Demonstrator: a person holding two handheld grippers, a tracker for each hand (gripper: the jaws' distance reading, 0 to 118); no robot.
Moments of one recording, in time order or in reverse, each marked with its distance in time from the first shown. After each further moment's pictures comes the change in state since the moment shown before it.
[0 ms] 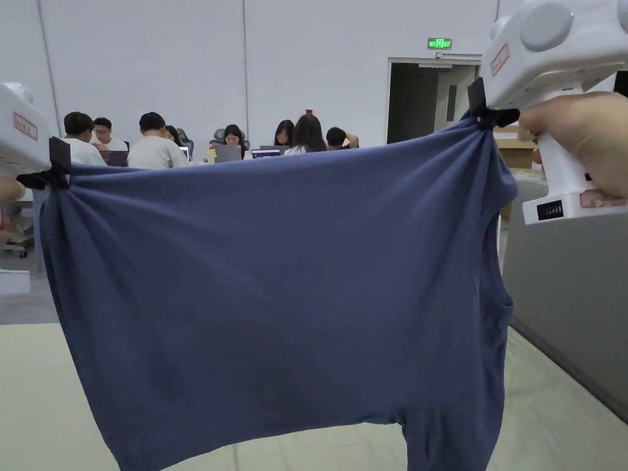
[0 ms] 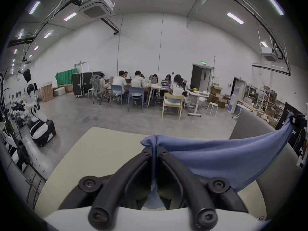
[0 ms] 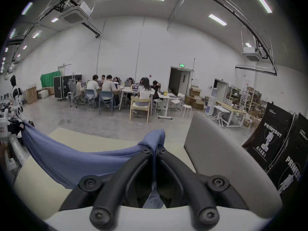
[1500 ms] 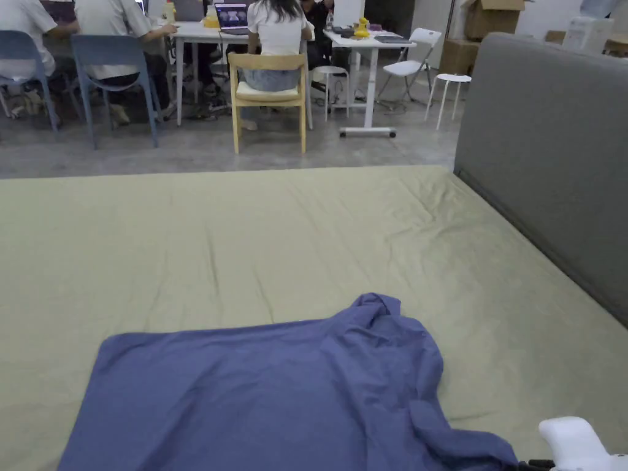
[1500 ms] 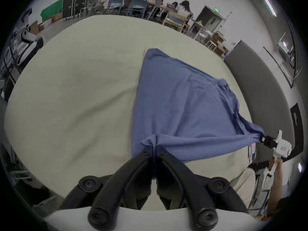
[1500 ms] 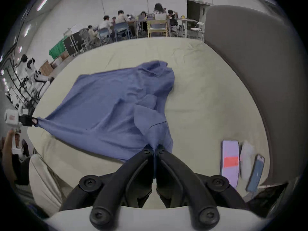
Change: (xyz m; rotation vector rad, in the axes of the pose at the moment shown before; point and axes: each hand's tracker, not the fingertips) left arm -0.106 -0.557 0.234 -0.727 -0.180 0.156; right arm 0.020 -0.578 0.248 -0.616 0.242 -0.048
